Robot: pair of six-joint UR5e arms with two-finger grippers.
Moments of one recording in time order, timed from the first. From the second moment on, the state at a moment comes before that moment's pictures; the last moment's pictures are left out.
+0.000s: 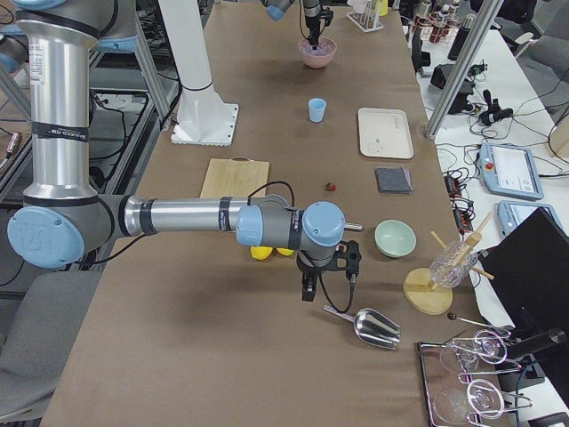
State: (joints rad) left arm -0.89 -1.53 -1.81 -2.01 -1.95 -0.61; right arm 1.56 -1.64 1.70 -1.67 2.43 0.02
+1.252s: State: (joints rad) left arm -0.88 -1.54 -1.79 -2.01 -1.95 -0.61; right arm 1.56 -1.63 1.70 -1.67 2.43 0.02
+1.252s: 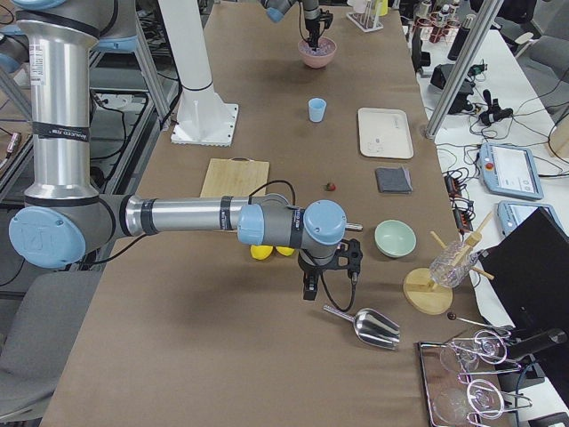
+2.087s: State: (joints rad) left arm -0.88 -1.55 -1.81 -2.01 -1.96 -0.61; right arm 1.56 -1.63 1.70 -1.67 2.43 0.02
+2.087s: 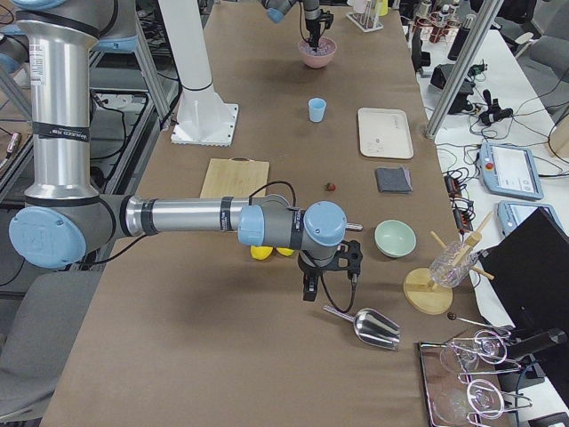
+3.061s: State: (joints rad) left arm -0.89 -1.87 -1.91 -2.01 -2.02 -0.89; right arm 1.56 -1.63 1.70 -1.67 2.43 0.02
